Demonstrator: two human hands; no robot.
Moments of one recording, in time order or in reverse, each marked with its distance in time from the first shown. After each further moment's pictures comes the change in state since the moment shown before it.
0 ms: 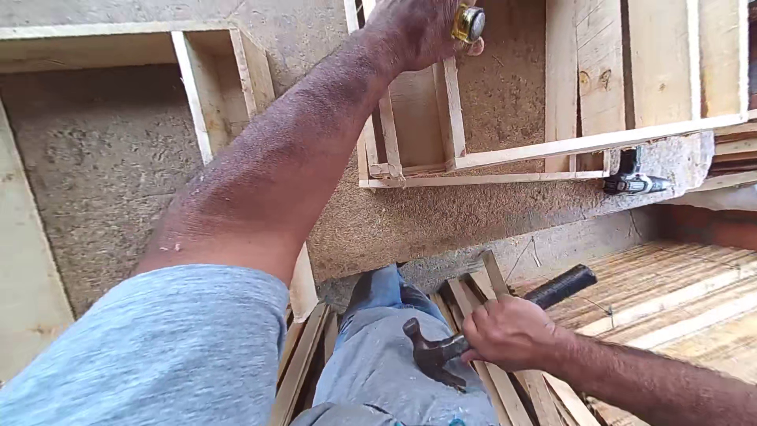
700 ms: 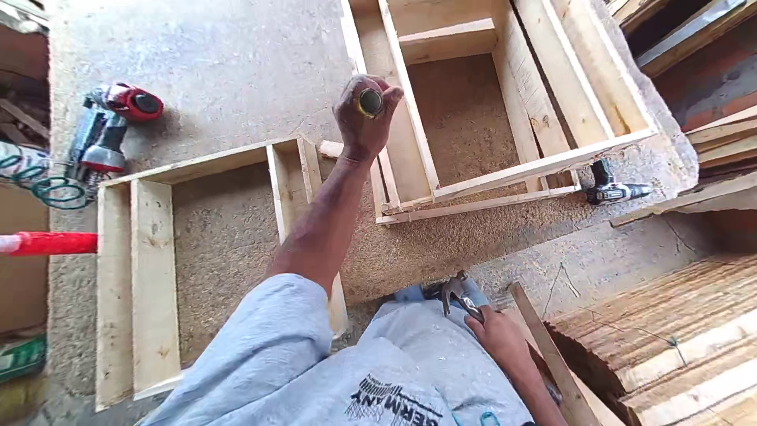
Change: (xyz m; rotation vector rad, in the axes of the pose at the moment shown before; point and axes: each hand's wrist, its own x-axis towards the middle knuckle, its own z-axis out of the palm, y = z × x) left_hand -0.072 0.023 -0.034 -0.288 1.000 0.162; right_hand -0.014 -0.055 0.098 0.819 -0.128 1.179
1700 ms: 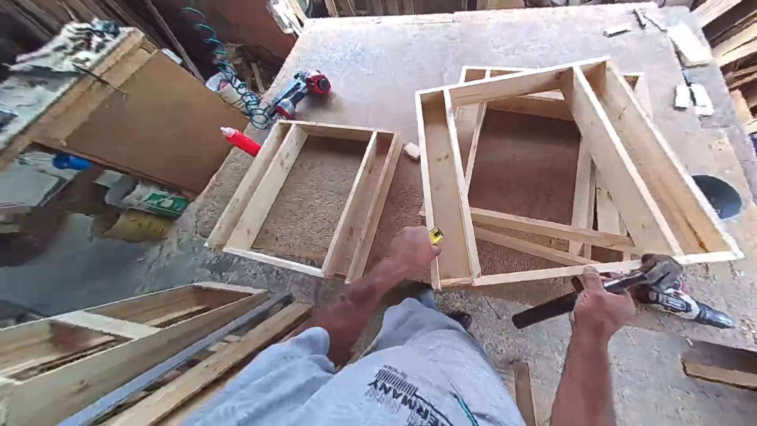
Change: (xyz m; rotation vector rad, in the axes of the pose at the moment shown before) left_hand -0.155 0.195 -0.062 0.680 -0.904 -1.216; right_hand 0.087 0.036 -0.197 1.079 0.909 -0.263
